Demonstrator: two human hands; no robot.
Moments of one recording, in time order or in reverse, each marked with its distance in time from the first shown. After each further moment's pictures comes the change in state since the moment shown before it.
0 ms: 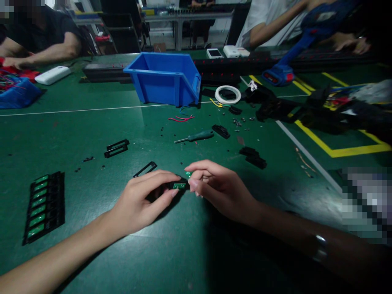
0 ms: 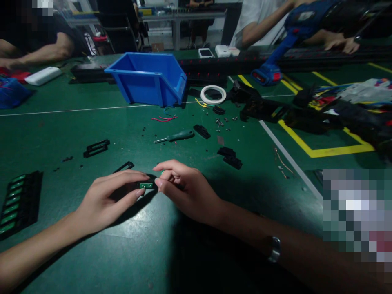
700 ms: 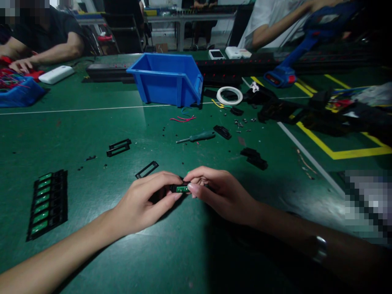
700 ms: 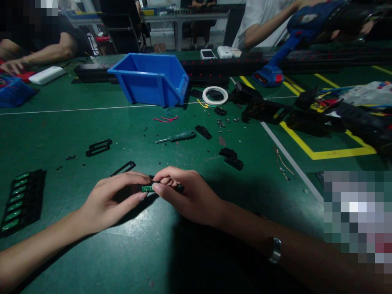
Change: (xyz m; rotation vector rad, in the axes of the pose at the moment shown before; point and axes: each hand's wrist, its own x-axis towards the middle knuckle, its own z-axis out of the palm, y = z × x) left_hand -0.004 -0.003 0.000 -0.071 -0.028 0.031; right_hand -0.001 -0.002 -0.003 -0.106 -0.113 0.002
